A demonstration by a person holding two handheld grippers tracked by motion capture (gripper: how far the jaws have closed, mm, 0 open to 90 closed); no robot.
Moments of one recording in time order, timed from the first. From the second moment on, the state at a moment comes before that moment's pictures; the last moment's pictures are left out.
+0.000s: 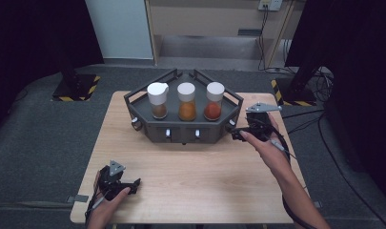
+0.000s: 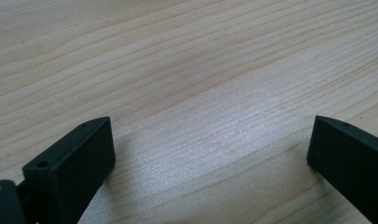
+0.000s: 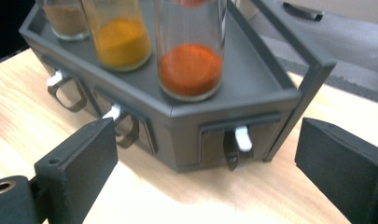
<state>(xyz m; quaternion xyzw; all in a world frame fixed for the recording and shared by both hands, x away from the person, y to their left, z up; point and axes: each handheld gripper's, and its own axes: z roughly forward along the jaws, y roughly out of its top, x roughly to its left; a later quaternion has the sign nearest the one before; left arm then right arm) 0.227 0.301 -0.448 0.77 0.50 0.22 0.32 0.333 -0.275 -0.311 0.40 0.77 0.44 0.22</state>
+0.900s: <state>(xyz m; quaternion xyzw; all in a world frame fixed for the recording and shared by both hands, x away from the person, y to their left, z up) 0.227 0.301 -0.448 0.77 0.50 0.22 0.32 0.294 -0.284 -0.352 0.41 0.78 0.42 0.20</state>
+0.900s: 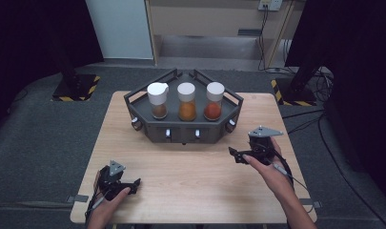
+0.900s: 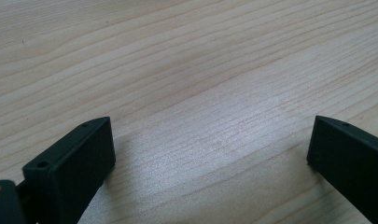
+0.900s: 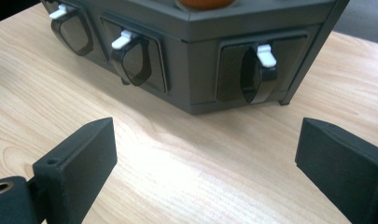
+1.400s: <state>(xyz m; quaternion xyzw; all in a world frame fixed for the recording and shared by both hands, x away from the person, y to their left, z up) 0.227 0.301 -0.448 0.77 0.50 0.22 0.32 0.275 -0.279 -0.370 0.40 0.79 0.41 0.20</state>
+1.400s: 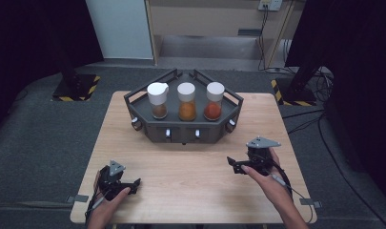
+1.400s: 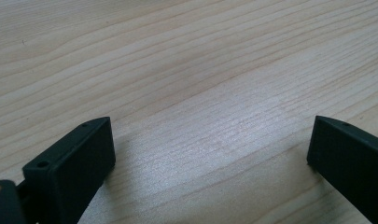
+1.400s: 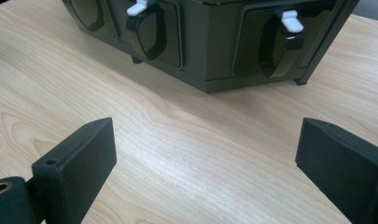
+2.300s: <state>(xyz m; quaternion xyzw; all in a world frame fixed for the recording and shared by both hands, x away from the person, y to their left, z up) 0.227 0.301 -0.448 0.77 0.50 0.22 0.32 0.265 -0.257 -0.401 0.39 0.81 0.40 0.19</state>
